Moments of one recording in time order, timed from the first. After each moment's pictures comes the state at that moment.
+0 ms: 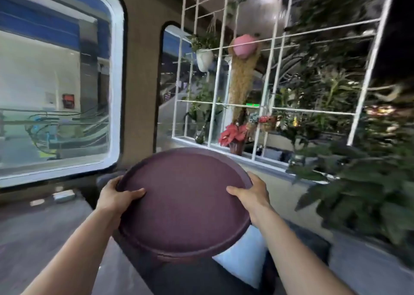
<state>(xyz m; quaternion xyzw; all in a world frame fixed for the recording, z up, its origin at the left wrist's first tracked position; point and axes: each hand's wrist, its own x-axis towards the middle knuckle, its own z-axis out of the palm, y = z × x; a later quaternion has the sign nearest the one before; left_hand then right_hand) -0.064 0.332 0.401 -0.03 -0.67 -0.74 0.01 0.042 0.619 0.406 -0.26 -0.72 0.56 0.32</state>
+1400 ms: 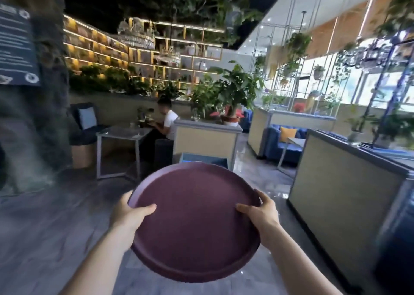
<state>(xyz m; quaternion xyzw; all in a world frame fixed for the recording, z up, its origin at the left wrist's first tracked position) 0.548 0.595 0.283 -0.64 -0.32 -0.25 -0.66 0.680 0.299 0.300 -0.78 0.03 -0.01 0.63</state>
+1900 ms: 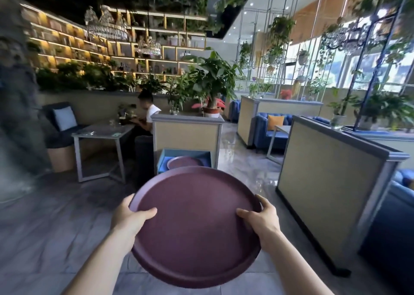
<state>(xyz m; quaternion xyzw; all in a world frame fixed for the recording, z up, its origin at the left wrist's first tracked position) 0.658 0.496 0.264 -0.67 -0.31 -0.21 -0.64 0.783 0.193 0.246 -0.76 0.09 -0.01 0.64</state>
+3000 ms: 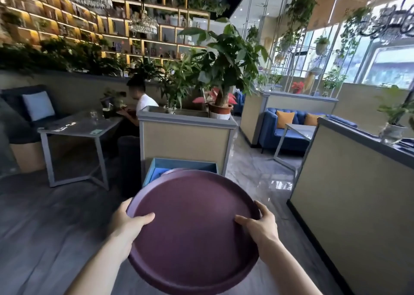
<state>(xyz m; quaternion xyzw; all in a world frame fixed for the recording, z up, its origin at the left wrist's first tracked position) 1.066 0.664 0.232 -0.65 -0.32 -0.19 -0.66 1.182 0.365 0.219 -0.78 0.11 0.01 0.62</state>
